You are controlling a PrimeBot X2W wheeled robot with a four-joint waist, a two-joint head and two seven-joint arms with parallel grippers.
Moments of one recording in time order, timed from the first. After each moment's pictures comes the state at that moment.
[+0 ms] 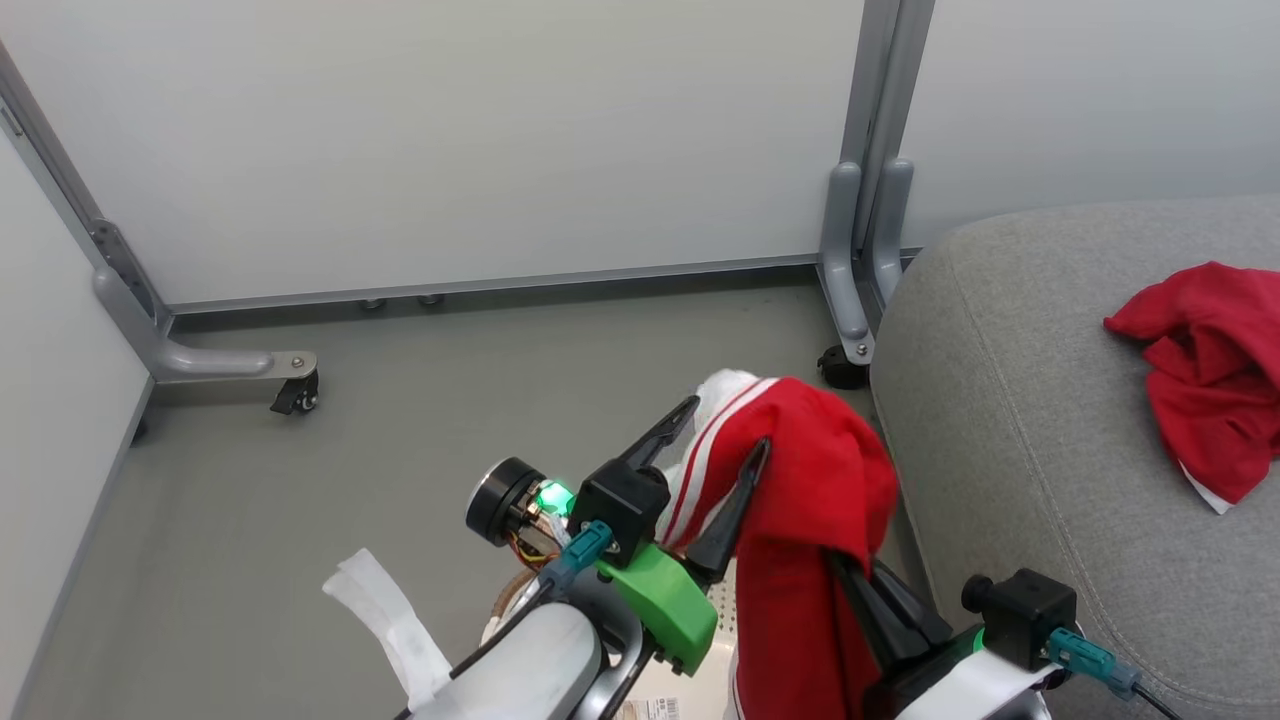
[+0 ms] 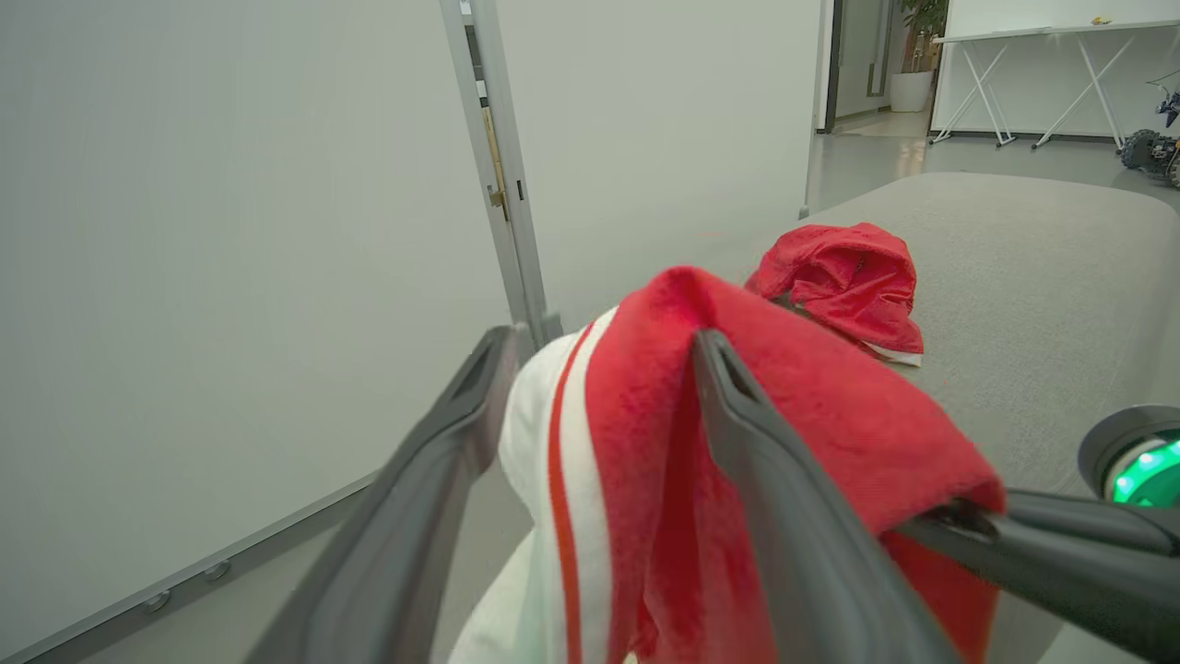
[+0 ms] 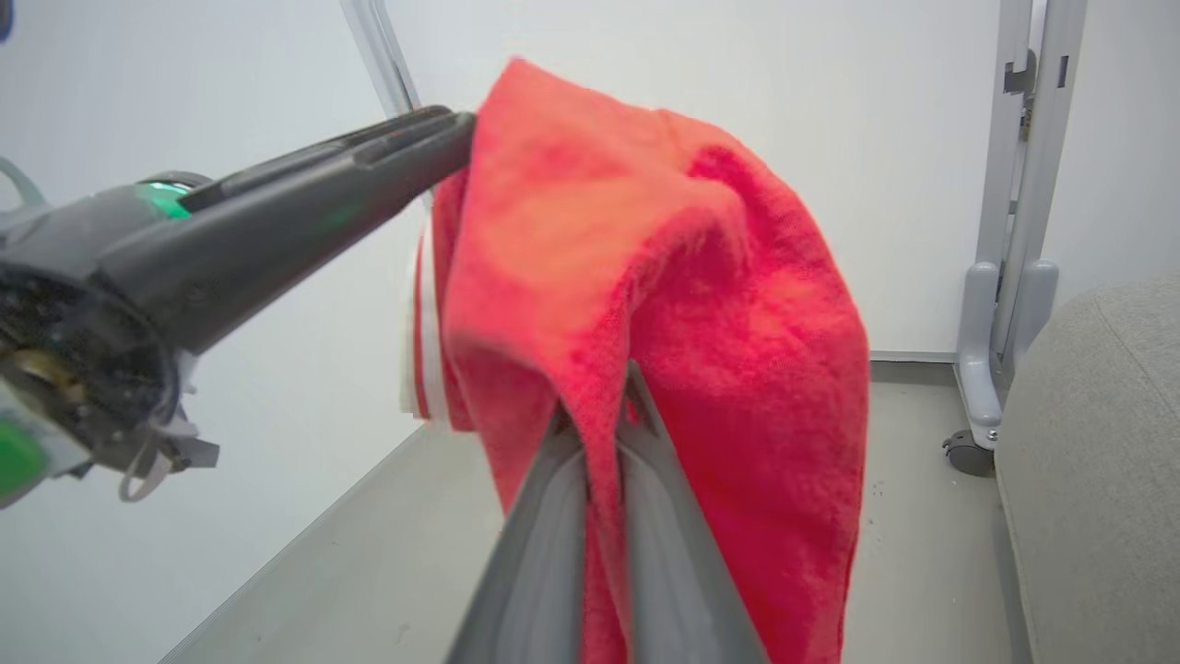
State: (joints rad) left arm -0.46 0.11 -0.90 0.34 -0.46 0.09 -0.19; right arm 0.00 -0.24 0.47 0.11 0.48 0.13 -0.26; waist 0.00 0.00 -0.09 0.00
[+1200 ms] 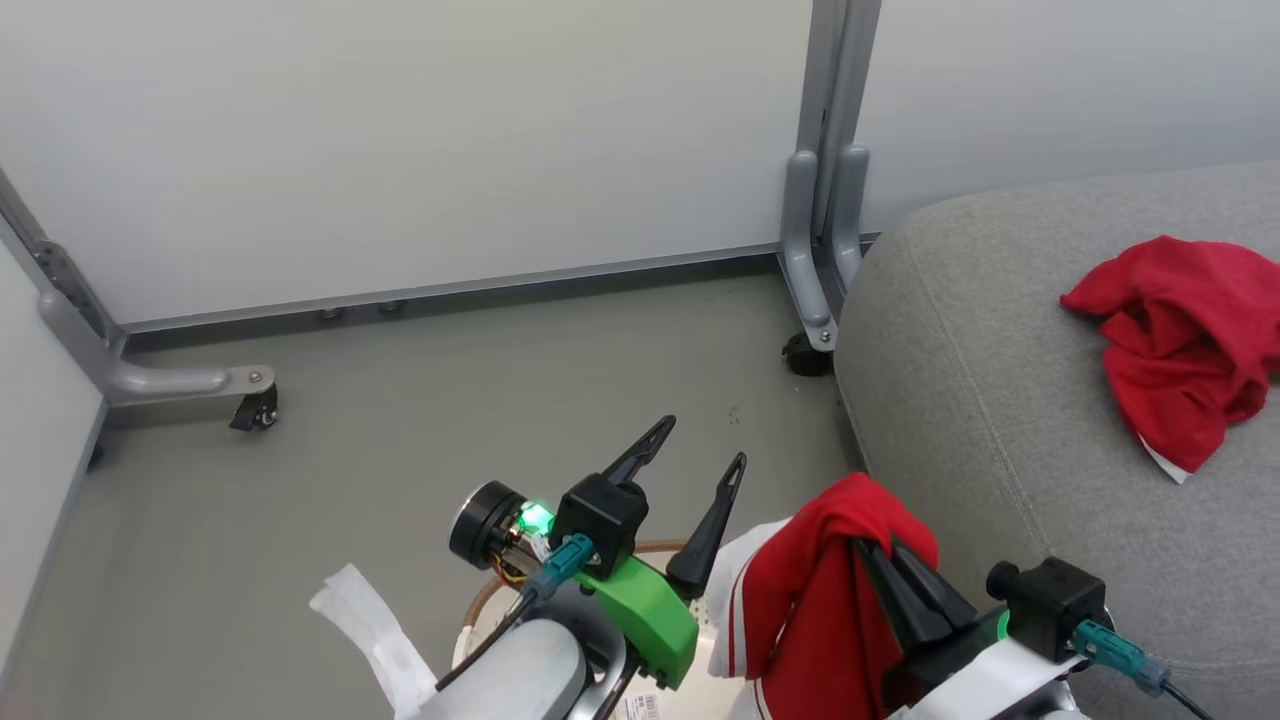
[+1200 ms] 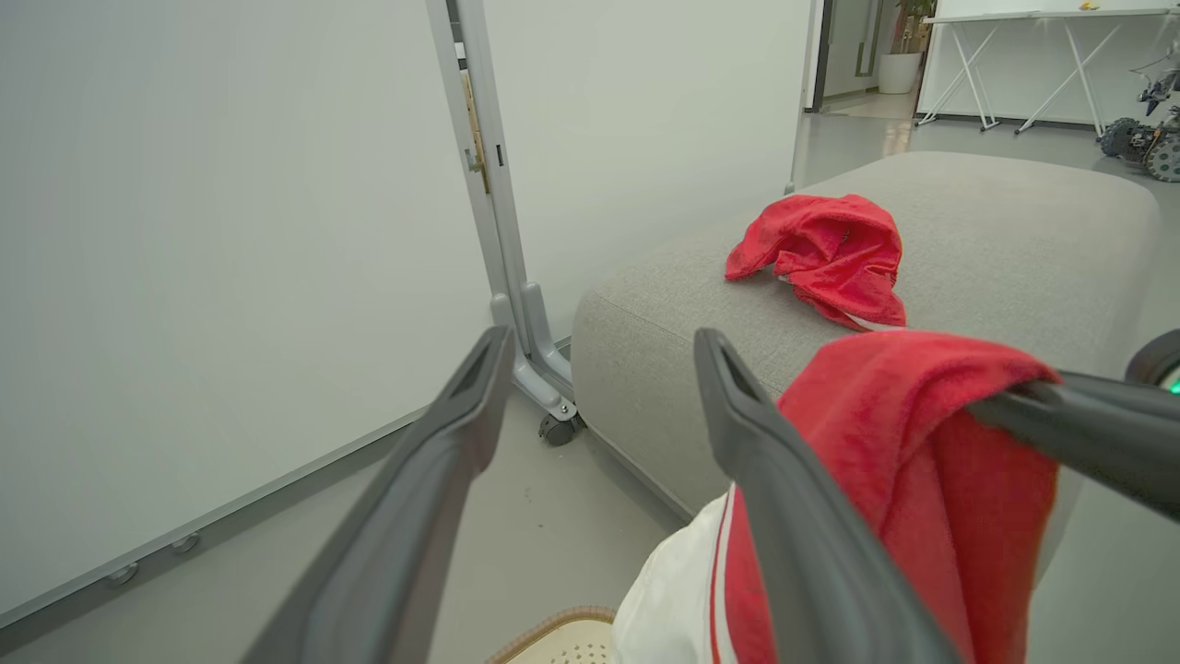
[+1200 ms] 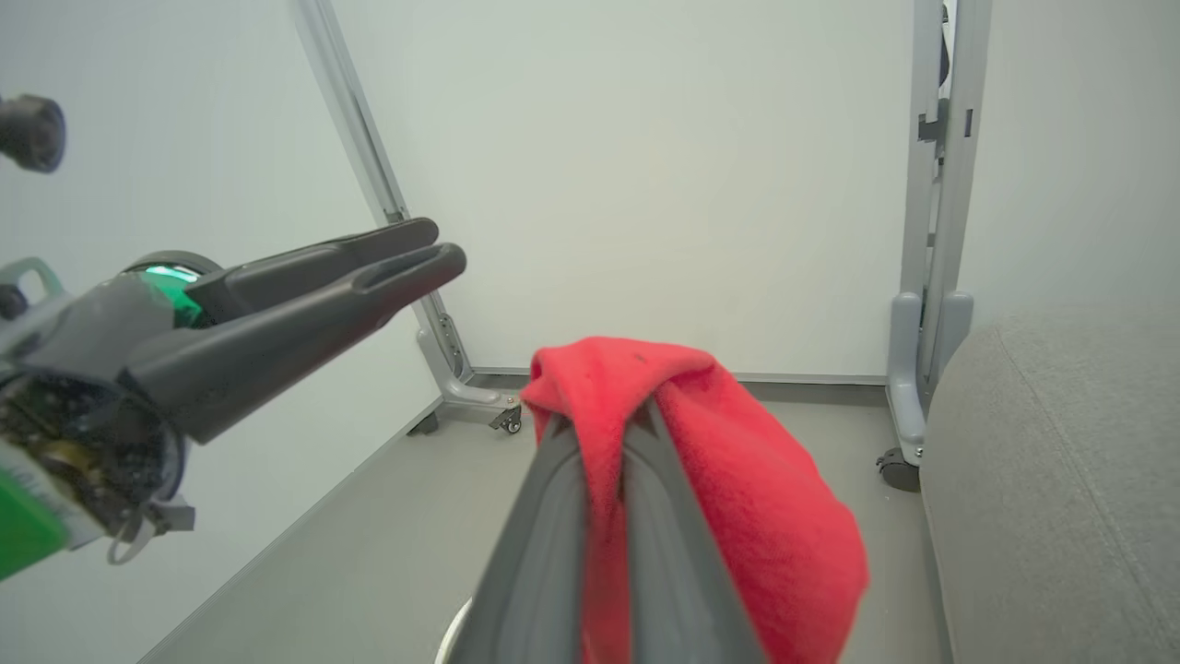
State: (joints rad) left arm -0.44 0.13 -0.91 0.36 -0.50 0.11 -0.20; right arm 0.00 -0.25 0.44 0.07 0.44 0.13 -0.26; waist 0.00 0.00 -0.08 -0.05
